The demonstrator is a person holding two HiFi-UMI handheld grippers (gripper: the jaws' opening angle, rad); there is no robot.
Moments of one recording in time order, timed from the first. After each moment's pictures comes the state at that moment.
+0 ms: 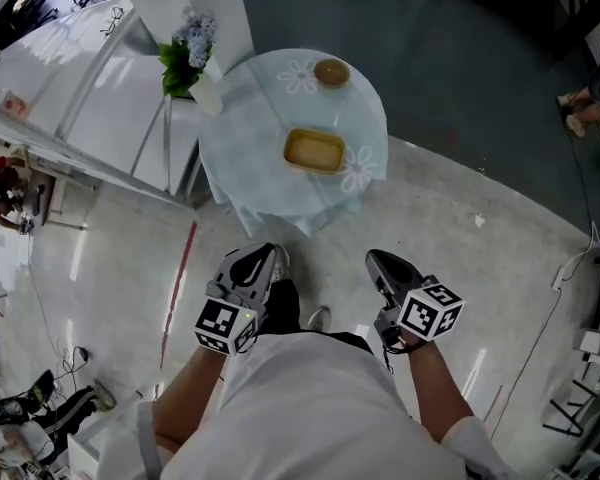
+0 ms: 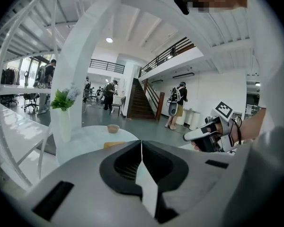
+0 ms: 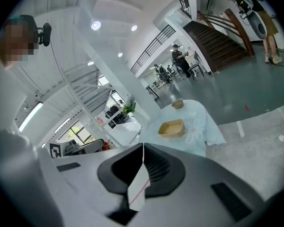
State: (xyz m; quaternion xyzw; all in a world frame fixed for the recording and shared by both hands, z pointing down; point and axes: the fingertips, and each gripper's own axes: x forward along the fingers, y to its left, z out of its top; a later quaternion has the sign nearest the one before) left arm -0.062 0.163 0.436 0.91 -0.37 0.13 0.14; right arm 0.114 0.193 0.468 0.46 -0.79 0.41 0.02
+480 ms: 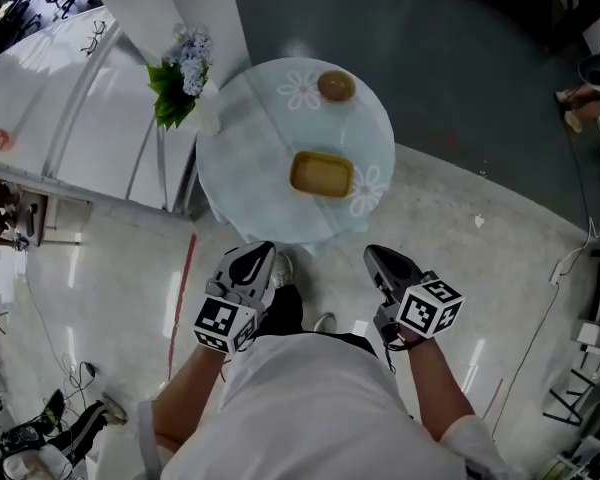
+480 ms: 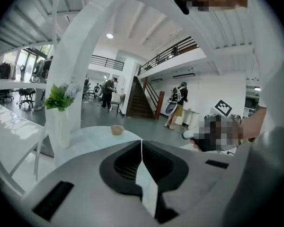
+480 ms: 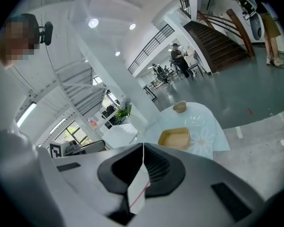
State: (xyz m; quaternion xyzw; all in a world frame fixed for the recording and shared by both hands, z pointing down) left arm -0.085 0.064 0.446 0.91 -0.35 0.14 0.16; right arm 0.087 0.096 0.469 0.47 -0.78 0.41 0.03
